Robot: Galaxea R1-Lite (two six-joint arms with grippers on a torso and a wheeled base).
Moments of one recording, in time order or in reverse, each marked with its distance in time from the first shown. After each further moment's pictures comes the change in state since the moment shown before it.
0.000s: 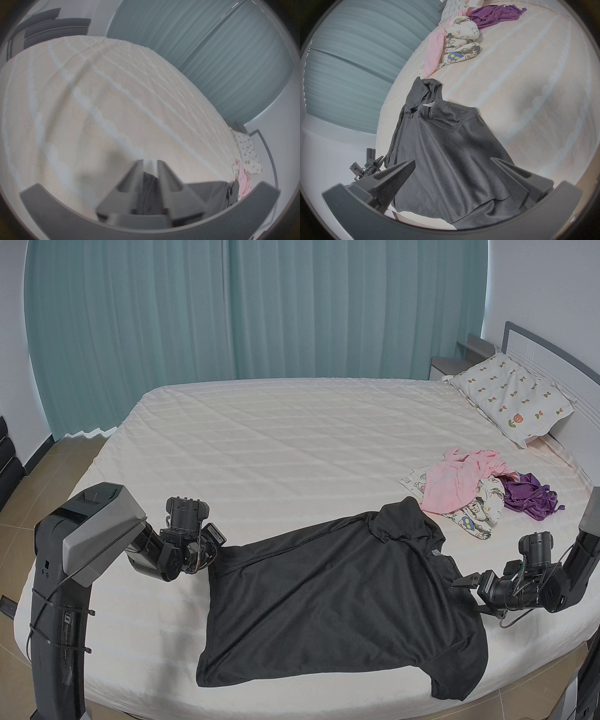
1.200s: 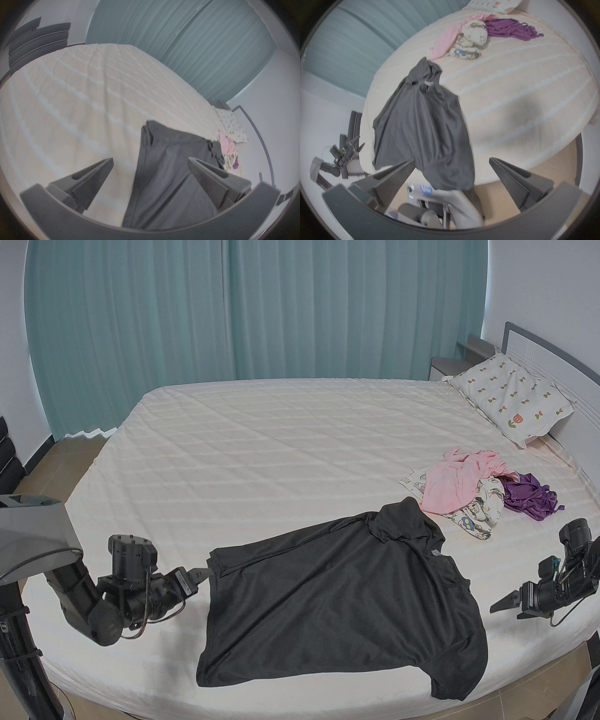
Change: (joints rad) left arm -0.017 -0.414 0.837 -0.428 -0.145 0.158; right arm -0.190 -0.338 -0.103 0.781 0.019 -0.593
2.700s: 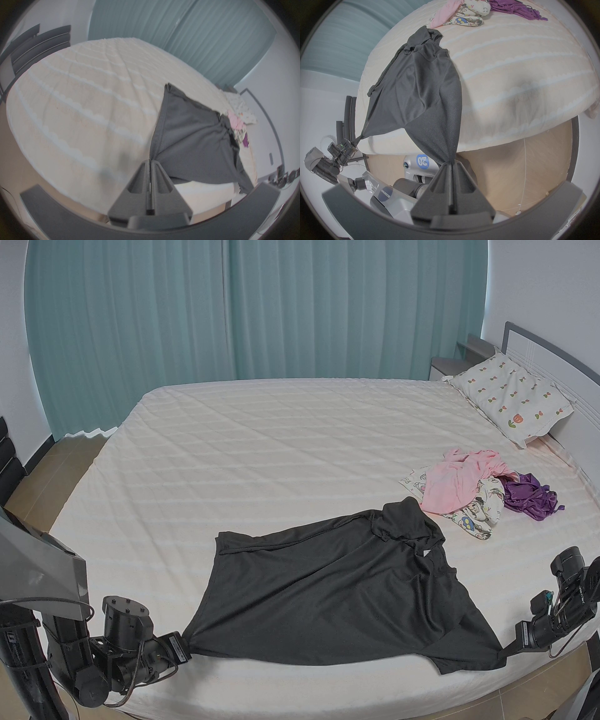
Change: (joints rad) left arm -0.132 0.029 0.439 -0.333 0.129 -0.020; right arm 0.075 -0.042 0.144 0.088 -0.048 -0.021
